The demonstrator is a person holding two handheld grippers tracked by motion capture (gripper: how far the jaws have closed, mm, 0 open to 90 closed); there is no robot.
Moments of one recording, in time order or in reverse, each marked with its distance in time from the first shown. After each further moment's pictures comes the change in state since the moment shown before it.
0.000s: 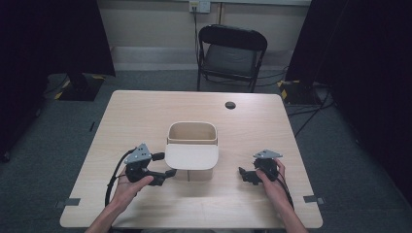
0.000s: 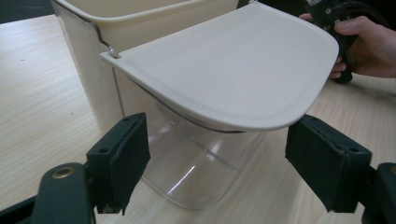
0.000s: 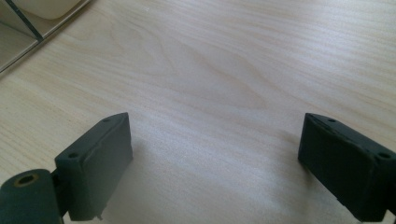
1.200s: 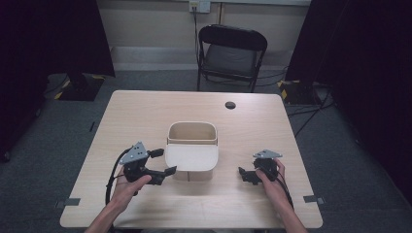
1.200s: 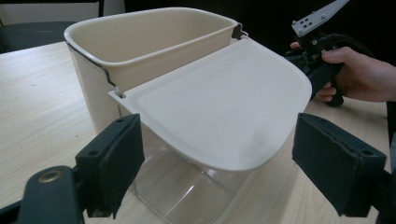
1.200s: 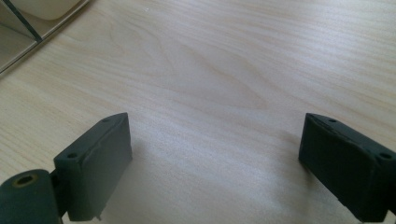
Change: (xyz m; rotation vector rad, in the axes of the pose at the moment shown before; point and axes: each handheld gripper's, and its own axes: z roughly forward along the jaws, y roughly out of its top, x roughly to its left) left arm -0.004 0.008 -0.009 -0.087 0.010 0.004; right arm 0.001 0.000 0.000 -0.001 -0.004 0.000
